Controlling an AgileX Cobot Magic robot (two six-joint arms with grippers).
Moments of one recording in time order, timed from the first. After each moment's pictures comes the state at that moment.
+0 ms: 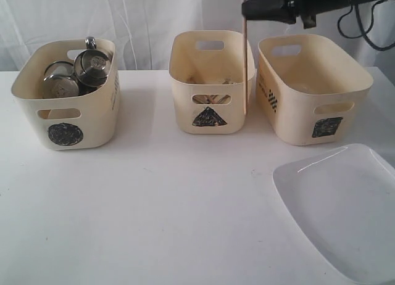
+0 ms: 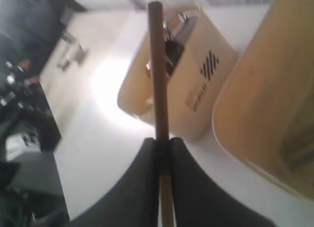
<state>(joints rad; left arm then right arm) 0.11 0.00 0.02 -0.28 0.44 0.34 -0.15 1.96 -1.75 1.27 1.21 -0.78</state>
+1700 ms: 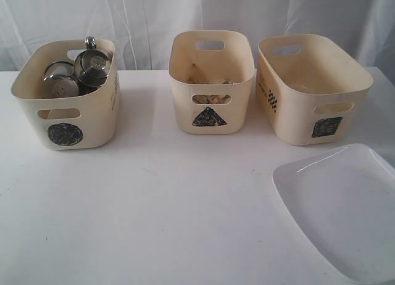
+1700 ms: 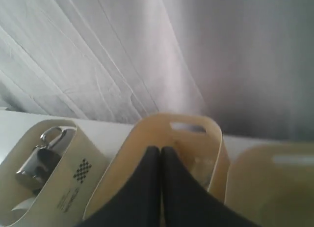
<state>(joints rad) 0.11 0.00 0.02 -0.28 0.44 0.34 -0.22 1.85 -1.84 0.98 0.83 -0.65</state>
